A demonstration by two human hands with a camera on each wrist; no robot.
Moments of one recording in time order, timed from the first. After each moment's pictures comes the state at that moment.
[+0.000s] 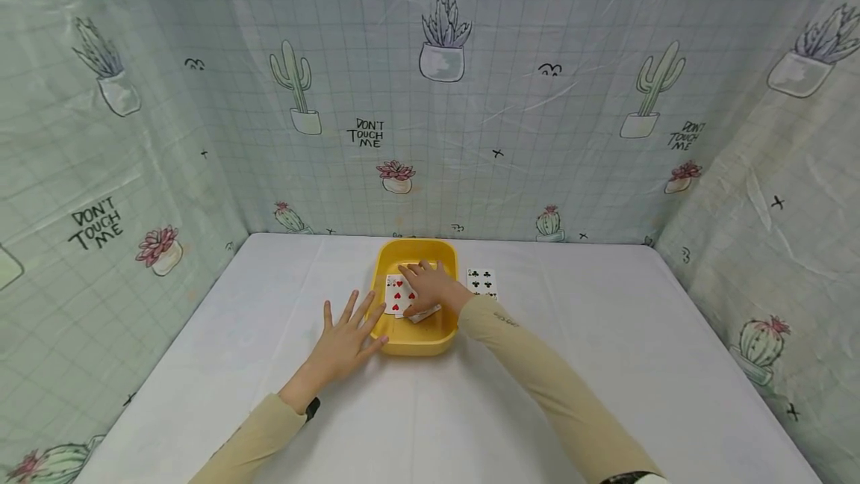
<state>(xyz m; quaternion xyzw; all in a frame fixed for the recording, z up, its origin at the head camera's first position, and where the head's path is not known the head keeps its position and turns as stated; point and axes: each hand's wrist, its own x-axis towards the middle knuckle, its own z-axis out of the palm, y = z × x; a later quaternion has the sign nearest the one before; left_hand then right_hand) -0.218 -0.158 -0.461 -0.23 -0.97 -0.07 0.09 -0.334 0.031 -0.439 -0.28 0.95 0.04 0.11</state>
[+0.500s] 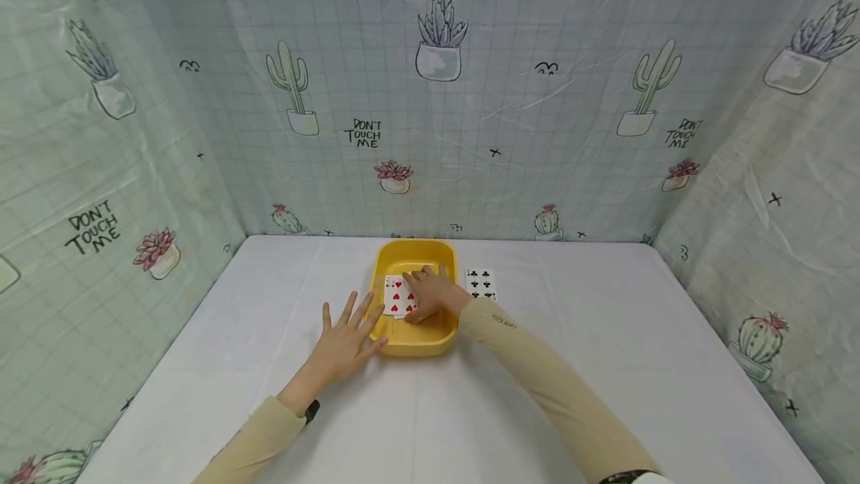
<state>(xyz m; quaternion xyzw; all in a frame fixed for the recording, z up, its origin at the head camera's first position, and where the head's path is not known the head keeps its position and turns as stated) -0.220 -0.157 -0.465 -0.23 -0.97 -0.06 0.10 -0.340 0.036 -0.456 -0.26 0.96 0.06 0.13</state>
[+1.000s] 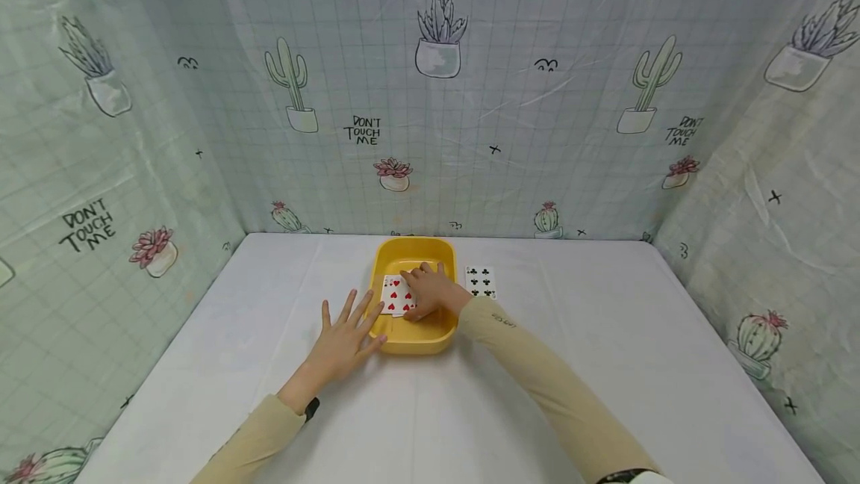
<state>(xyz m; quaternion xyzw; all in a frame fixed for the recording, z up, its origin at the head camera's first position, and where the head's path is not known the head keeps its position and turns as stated) -0.218 -0.157 -0.463 -0.23 -0.97 -0.06 0.09 -0.335 0.036 -0.454 -0.28 0.95 0.07 0.10</state>
